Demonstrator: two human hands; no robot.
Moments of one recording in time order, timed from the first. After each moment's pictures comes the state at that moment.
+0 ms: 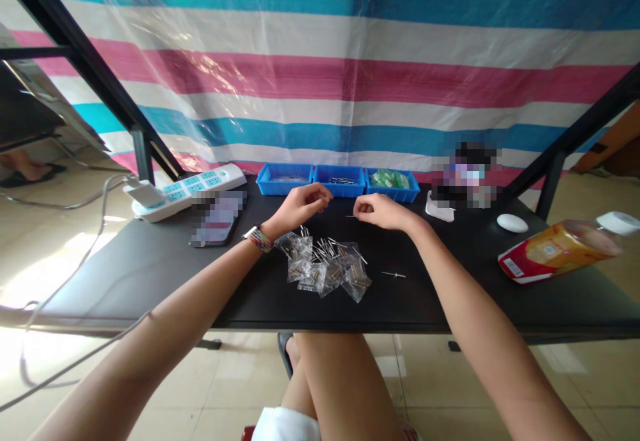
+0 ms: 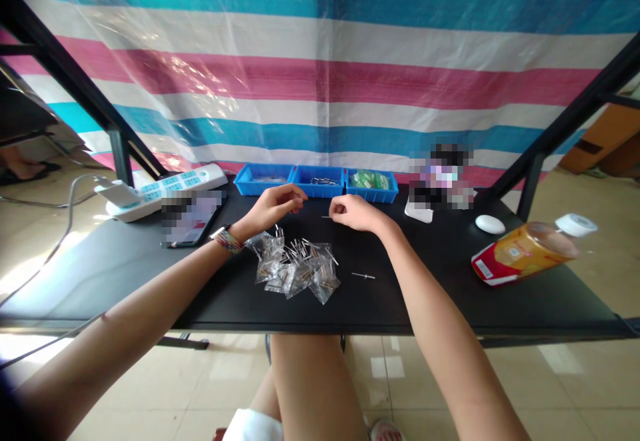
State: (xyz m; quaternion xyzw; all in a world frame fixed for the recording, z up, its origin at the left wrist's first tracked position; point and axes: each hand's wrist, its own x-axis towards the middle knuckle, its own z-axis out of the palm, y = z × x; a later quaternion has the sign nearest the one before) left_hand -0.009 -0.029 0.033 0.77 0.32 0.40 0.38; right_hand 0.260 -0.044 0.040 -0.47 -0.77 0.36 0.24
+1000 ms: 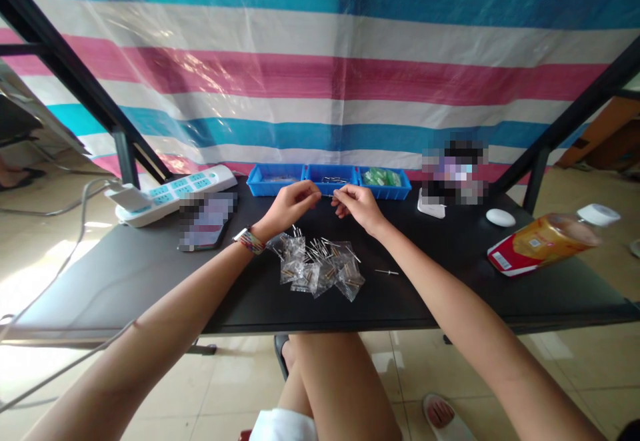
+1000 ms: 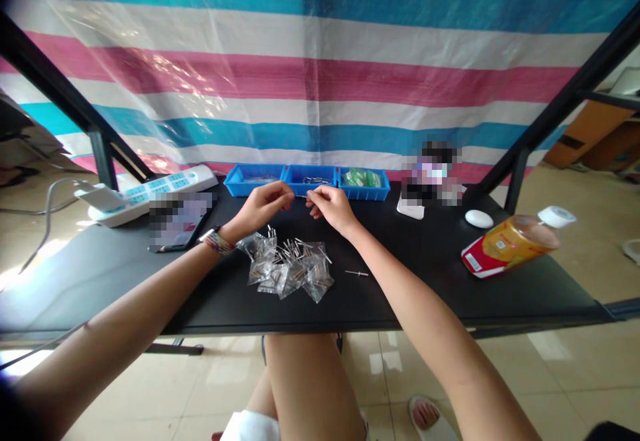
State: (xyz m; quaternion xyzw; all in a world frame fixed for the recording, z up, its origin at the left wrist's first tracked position) left_hand -0.010 -0.027 0.031 0.78 0.31 0.42 0.33; right_hand 0.209 -0.042 0.015 -0.41 -0.58 0.48 0.52
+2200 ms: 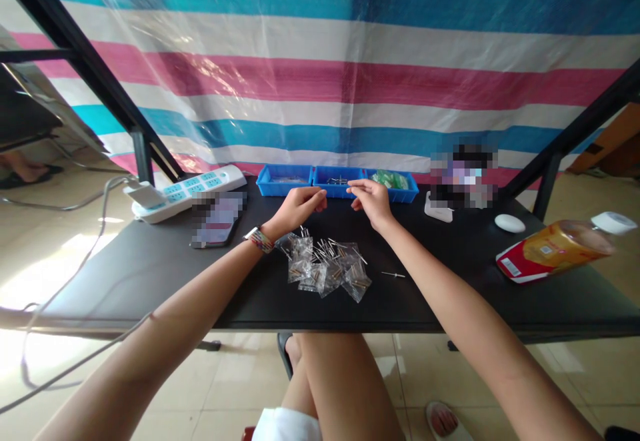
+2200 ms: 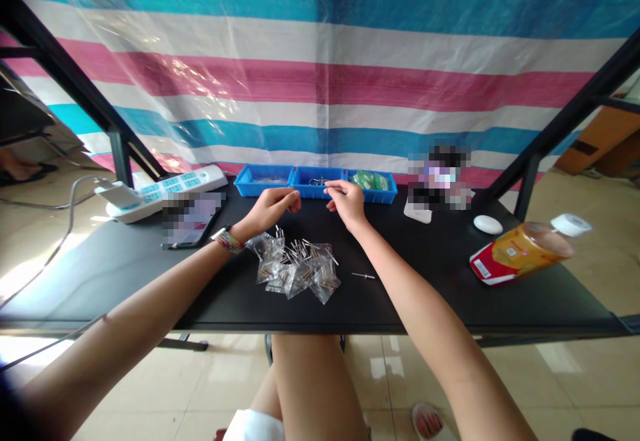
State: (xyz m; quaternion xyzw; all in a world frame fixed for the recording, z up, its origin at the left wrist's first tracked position) left_hand -0.012 -0.023 0.028 0.80 0.34 0.39 0.30; right_hand 0.214 -0.025 0.019 -0.49 -0.51 0.41 0.58
